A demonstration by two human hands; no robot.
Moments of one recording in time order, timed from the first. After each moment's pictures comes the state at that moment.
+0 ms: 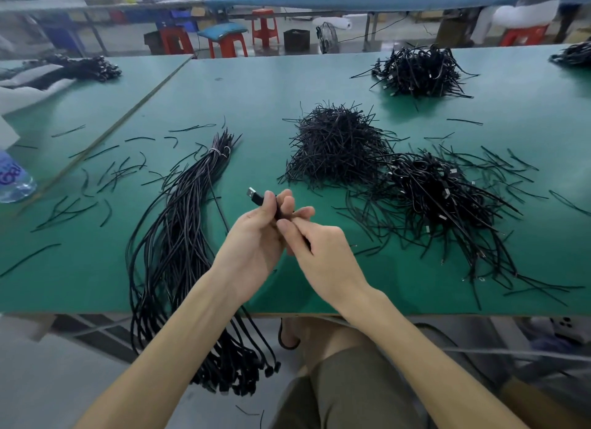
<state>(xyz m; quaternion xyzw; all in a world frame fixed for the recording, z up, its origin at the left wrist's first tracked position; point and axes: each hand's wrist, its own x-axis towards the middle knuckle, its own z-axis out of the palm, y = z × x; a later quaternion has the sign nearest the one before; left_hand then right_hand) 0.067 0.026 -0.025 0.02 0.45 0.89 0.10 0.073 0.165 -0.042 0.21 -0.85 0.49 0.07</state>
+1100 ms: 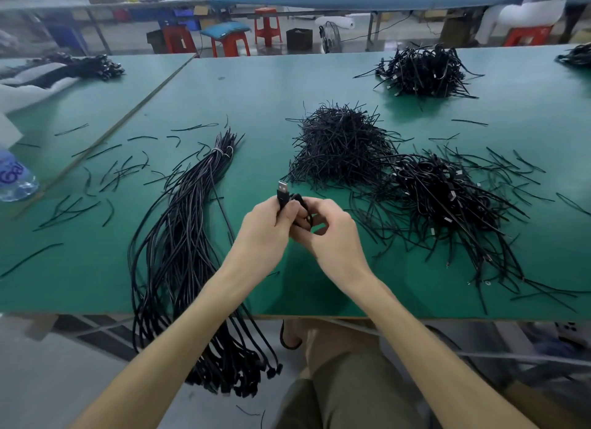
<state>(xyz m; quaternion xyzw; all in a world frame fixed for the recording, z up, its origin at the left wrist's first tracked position) 0.060 0.032 -0.012 0.02 0.84 0.54 -0.06 0.050 0.164 -0.042 0.14 -0.77 0.62 0.06</state>
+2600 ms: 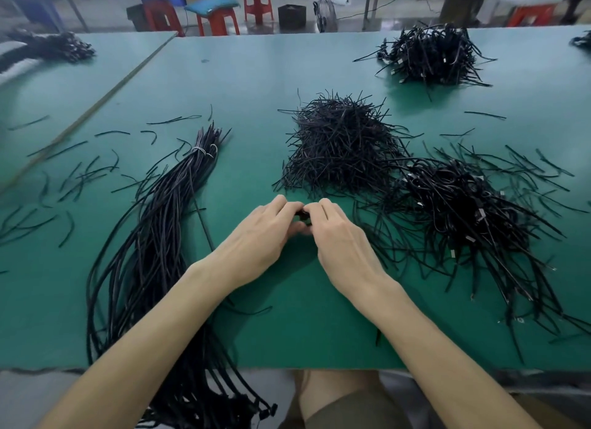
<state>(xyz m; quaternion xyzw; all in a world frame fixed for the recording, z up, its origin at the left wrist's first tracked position) -0.015 0.006 -0.055 0.25 0.95 0.17 -0.07 -0.004 0.179 -0.059 0.22 -0.95 0.16 0.11</state>
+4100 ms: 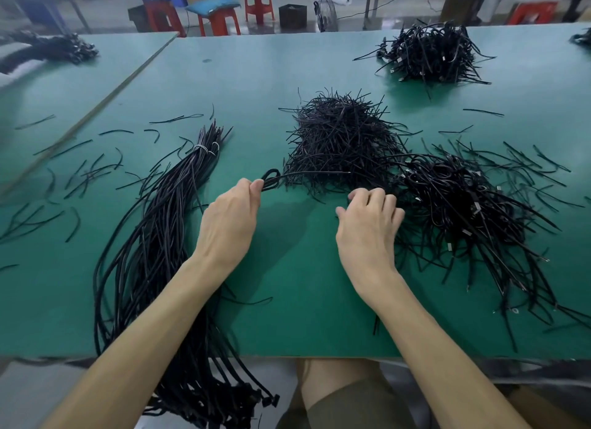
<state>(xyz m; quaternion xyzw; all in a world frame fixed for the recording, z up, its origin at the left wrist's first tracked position) -0.008 -0.005 -0.040 0.01 0.96 0.23 -0.18 -0.009 0.189 -0.062 -0.05 -0.97 0.14 0.18</state>
